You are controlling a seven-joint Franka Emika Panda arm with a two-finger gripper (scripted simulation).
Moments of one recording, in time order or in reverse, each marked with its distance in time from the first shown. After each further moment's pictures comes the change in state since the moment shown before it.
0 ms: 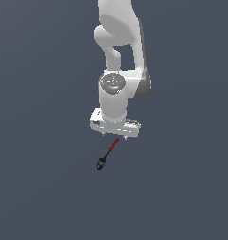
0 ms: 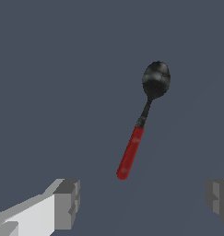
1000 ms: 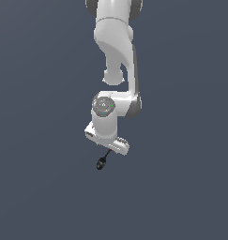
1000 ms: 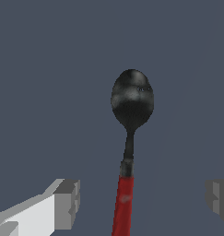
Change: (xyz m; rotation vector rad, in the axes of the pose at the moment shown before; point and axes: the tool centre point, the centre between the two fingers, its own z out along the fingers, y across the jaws) arm 0.039 0.029 0.063 -0.016 0.029 0.248
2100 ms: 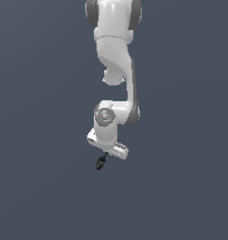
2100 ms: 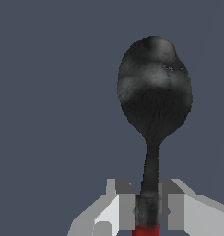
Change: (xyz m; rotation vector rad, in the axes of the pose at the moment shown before) arm 0.001 -0.001 0.049 0.001 0.001 0.004
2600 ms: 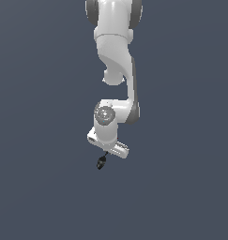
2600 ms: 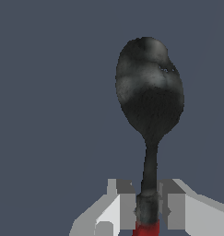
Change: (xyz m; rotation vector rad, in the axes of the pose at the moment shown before) arm -0.002 0.000 -0.005 0.001 0.001 -0.001
